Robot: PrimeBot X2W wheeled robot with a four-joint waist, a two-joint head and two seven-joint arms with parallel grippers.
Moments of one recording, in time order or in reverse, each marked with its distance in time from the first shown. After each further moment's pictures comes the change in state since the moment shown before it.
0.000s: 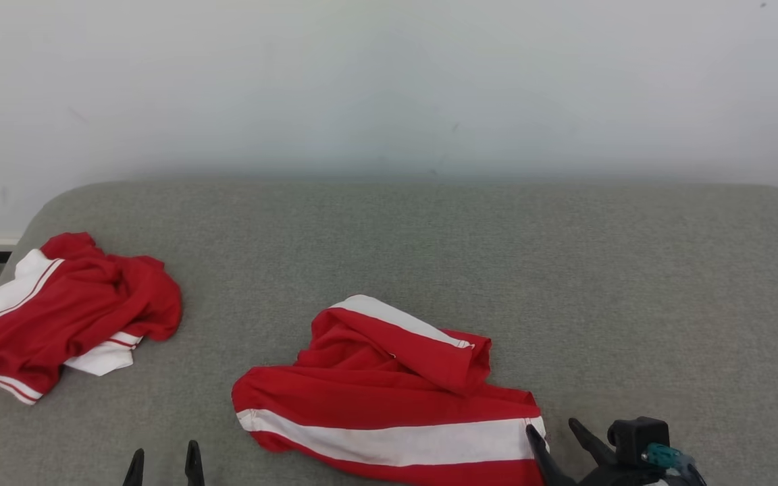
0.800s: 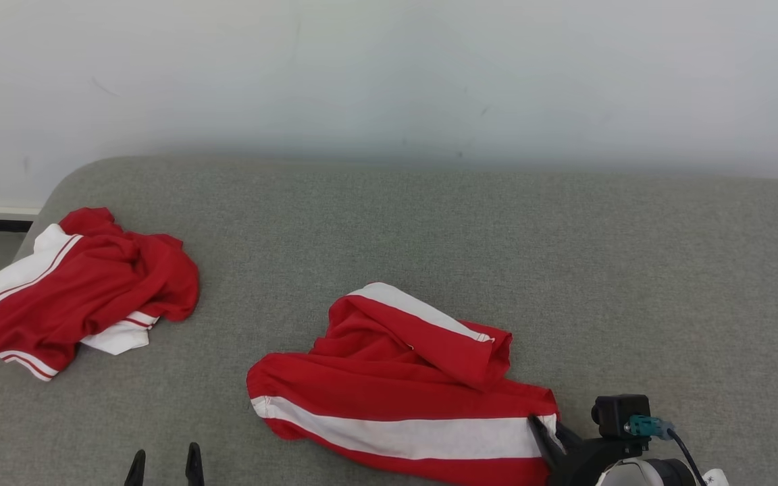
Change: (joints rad) left arm -0.001 -0.061 0.089 0.040 0.084 -0.105 0.000; right arm -0.115 0.016 0.019 0.135 0.053 0.000 0.096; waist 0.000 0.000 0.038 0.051
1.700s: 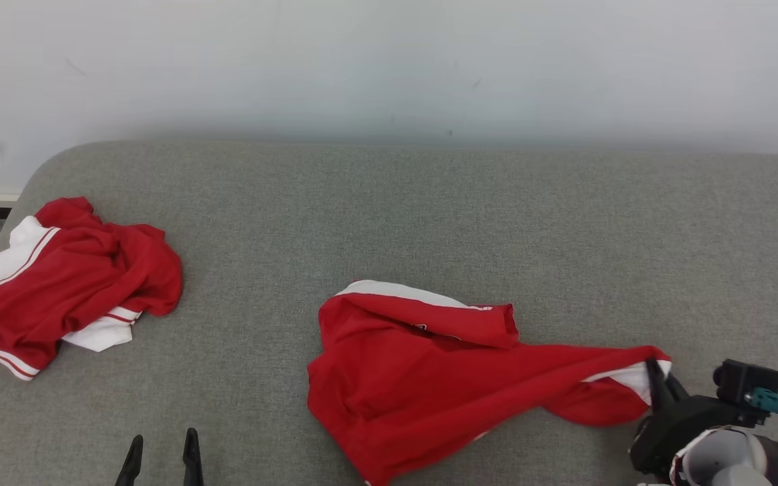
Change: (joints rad) left arm -0.036 -0.021 0.036 0.008 0.026 -0.035 0.000; right arm -0.054 0.006 -0.364 0.002 -0.086 0.000 -0.077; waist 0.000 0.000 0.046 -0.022
